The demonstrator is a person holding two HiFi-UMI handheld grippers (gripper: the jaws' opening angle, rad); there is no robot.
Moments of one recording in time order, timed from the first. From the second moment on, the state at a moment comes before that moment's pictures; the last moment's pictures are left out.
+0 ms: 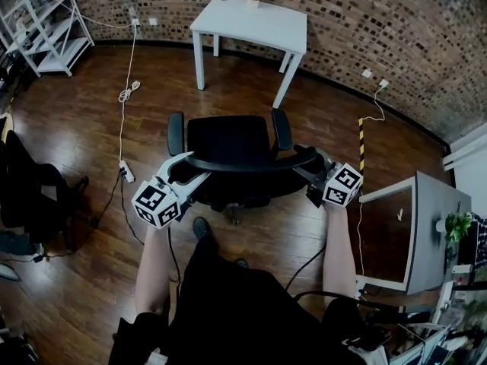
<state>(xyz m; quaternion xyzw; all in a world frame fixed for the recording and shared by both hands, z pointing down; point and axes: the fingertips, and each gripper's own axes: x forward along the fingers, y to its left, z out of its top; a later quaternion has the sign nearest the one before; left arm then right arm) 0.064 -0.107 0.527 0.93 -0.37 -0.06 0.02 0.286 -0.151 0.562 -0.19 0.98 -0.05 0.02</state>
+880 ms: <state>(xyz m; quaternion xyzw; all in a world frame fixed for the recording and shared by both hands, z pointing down) -0.051 -0.408 0.520 0.96 -0.28 -0.04 0.03 0.173 -0.400 0.545 -0.27 0.96 -0.08 0.03</state>
